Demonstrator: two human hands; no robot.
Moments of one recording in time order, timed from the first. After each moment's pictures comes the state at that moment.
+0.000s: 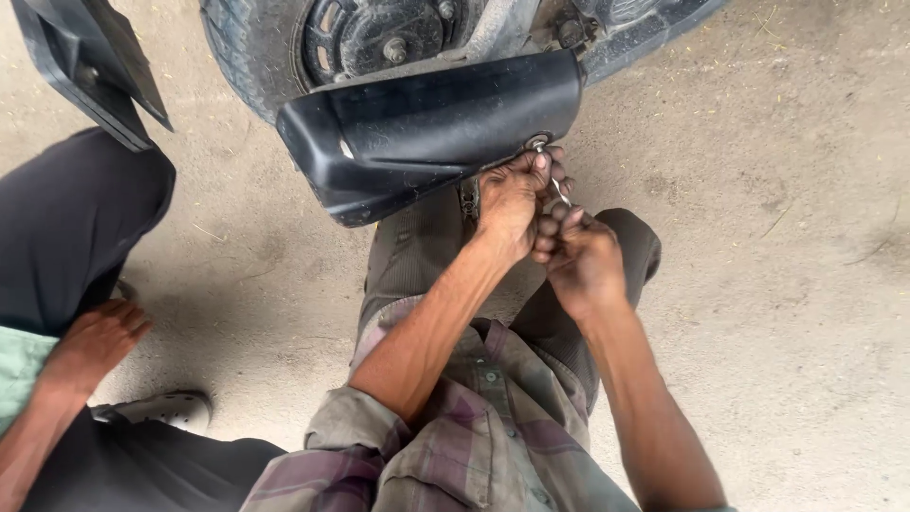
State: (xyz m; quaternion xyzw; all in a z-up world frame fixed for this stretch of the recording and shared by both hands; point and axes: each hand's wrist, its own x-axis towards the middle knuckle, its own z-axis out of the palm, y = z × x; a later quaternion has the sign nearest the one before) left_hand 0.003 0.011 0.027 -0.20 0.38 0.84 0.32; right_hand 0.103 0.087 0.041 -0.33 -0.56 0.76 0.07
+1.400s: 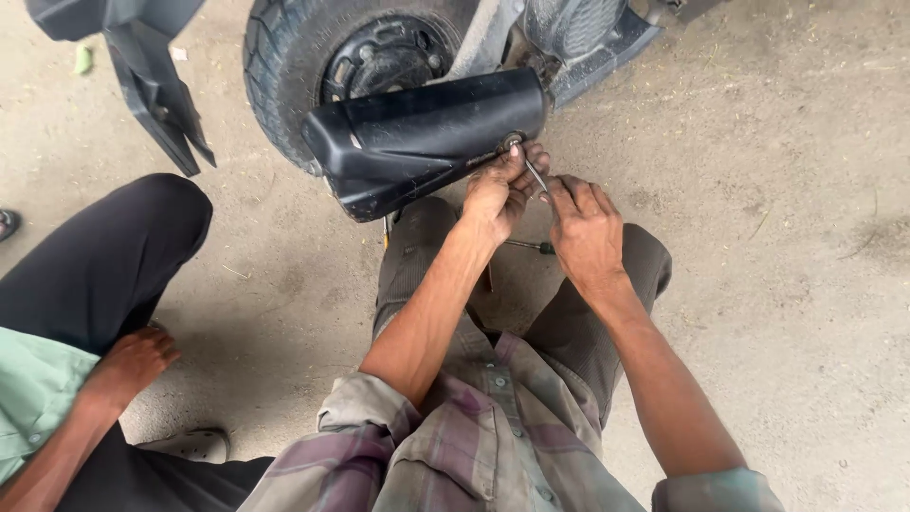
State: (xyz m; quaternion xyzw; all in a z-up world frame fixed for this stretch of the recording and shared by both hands) left_hand -0.009 0.006 -0.006 -0.11 0.28 0.88 0.35; right_hand 0.117 0.102 0.057 -0.01 -0.95 0.10 0.28
